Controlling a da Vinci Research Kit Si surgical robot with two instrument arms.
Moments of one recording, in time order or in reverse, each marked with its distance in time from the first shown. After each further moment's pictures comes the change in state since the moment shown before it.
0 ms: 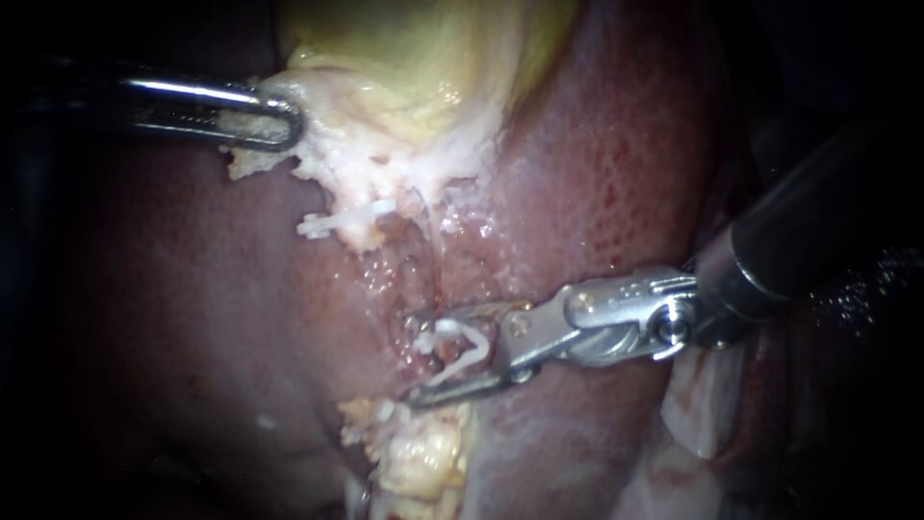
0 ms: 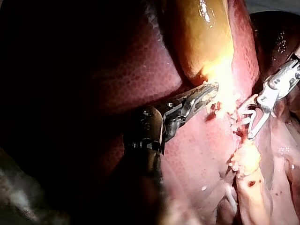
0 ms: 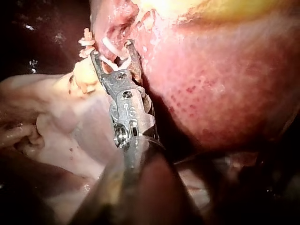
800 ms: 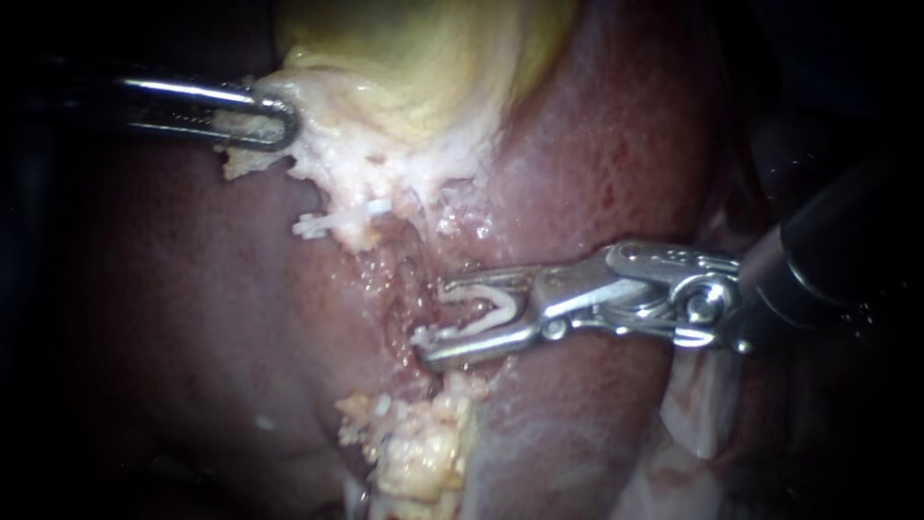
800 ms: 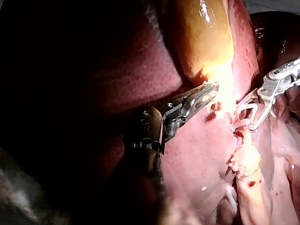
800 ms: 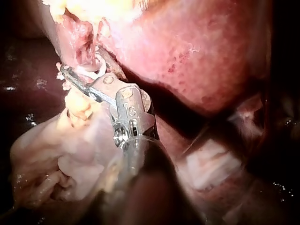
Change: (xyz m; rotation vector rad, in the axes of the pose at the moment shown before) right arm 0.001 0.001 0.000 0.046 0.107 0.316; left arm 0.000 0.000 0.000 -0.002 0.000 0.001
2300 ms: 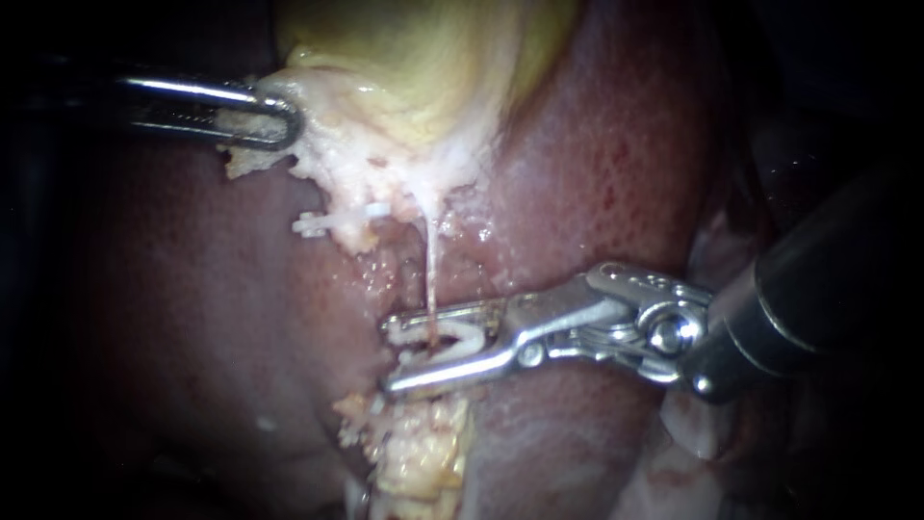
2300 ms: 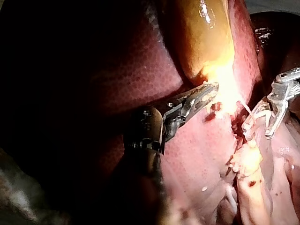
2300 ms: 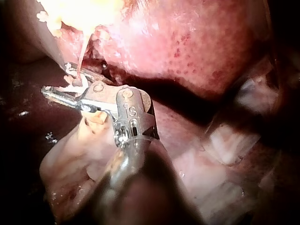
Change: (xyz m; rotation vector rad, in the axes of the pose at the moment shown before) right arm 0.001 -0.003 0.000 0.194 0.106 0.145; left arm 0.000 0.000 0.000 0.002 0.000 -0.001
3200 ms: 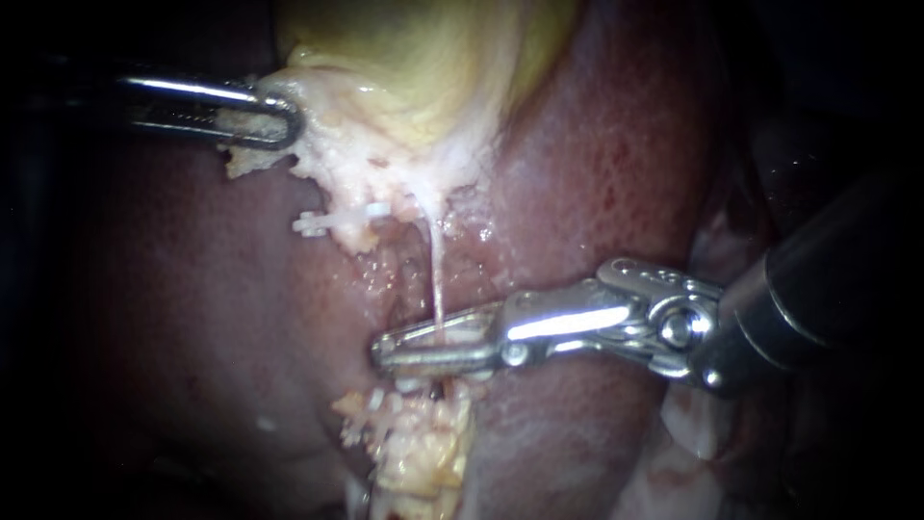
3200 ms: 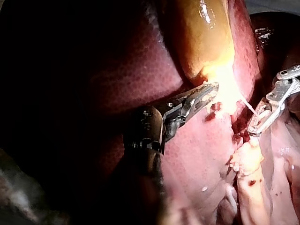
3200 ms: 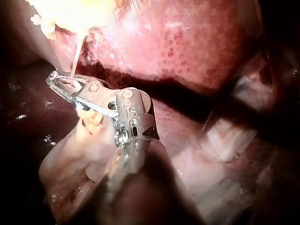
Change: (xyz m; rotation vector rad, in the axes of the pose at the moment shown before) right arm 0.000 0.000 -0.001 0.005 -0.024 0.055; left arm 0.000 0.000 0.000 0.000 0.000 0.000
